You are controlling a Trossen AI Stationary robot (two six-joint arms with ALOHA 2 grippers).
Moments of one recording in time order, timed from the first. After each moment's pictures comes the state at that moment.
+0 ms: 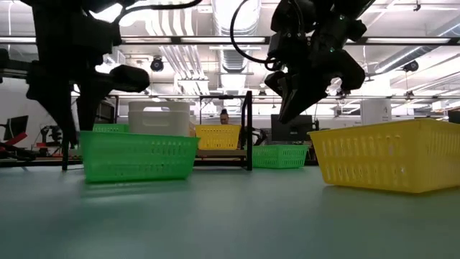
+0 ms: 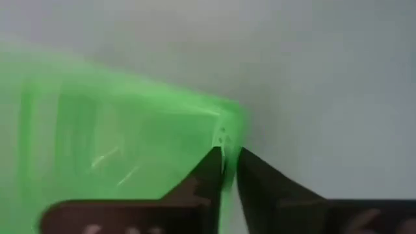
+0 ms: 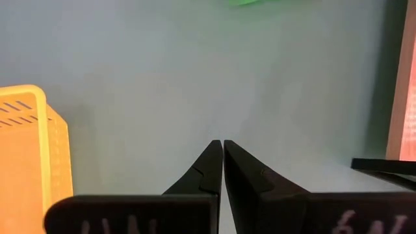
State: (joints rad) left arm -0.34 1.41 0.84 -0.66 -0.02 0.37; right arm -0.08 1.58 1.02 -0.44 -0.16 -0.47
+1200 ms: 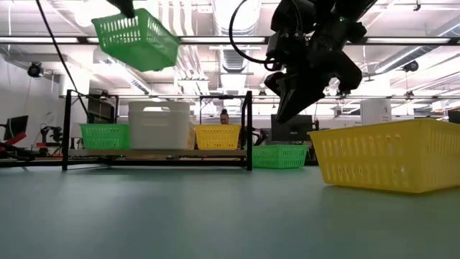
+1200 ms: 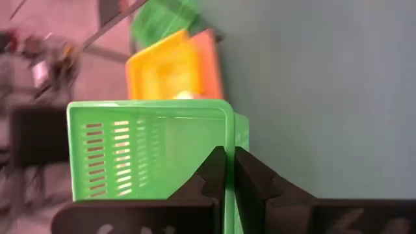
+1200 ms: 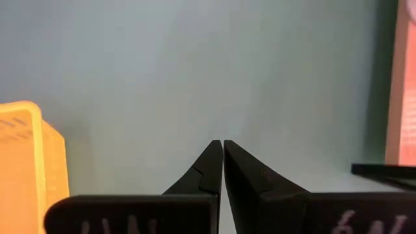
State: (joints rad) left arm -0.28 1.26 1.49 -1.38 -0.61 0.06; right arm -0.08 1.58 1.00 -0.39 -0.16 -0.44
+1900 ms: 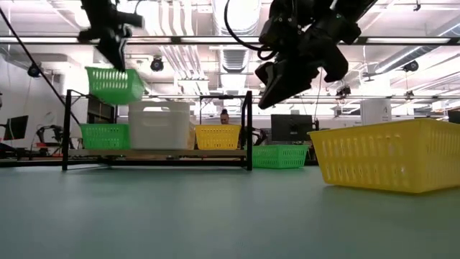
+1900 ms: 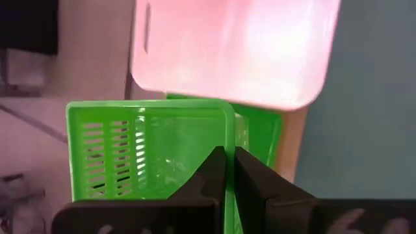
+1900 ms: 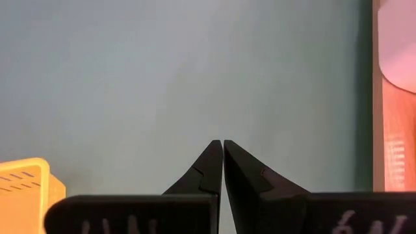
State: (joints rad) left arm 0.43 1.10 1.21 -1.21 -0.42 0.38; right arm -0.08 1.58 1.00 -0.24 -0.22 -0.43
